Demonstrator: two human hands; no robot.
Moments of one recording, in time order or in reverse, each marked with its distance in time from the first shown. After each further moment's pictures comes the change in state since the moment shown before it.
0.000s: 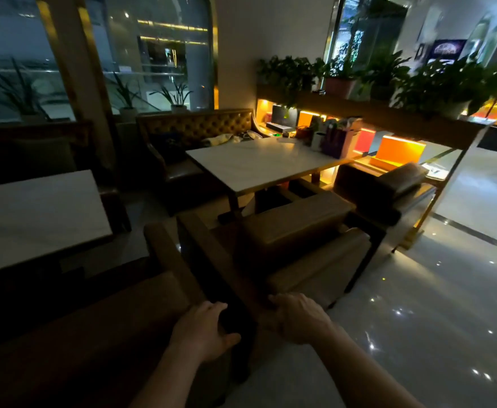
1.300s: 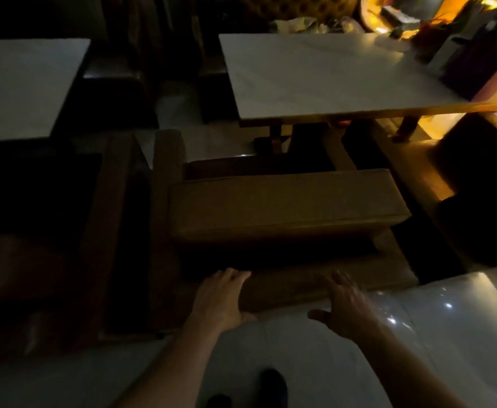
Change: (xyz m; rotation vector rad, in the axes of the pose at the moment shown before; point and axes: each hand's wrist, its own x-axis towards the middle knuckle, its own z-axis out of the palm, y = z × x) left_hand 0.432 0.238 0.140 -0.061 0.021 -0.247; right_hand 0.374 0.449 -0.060 -0.199 -0.242 -0.164
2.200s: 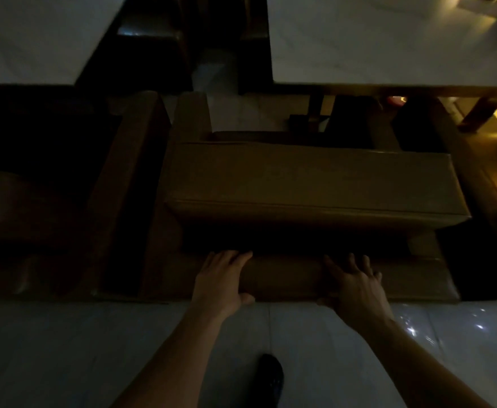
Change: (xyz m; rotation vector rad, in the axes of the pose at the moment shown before) left_hand 0.030 -0.005 0.072 -0.063 0.209 -0.183; right_hand 0.067 0.037 0.038 -0.161 0.002 -0.123
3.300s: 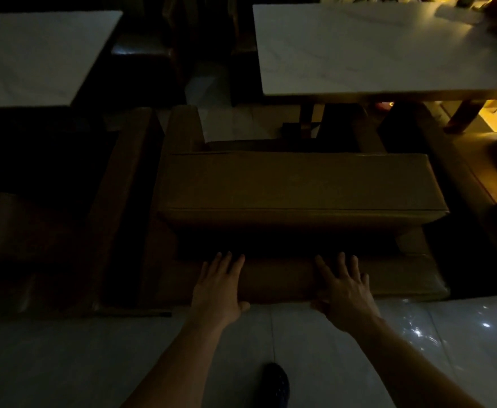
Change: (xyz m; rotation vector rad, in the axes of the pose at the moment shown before) left_hand -0.003 0.004 -0.007 0.120 -0.087 -0.037; right_hand 0.000 -0.009 0.006 0.075 0.012 -0.001
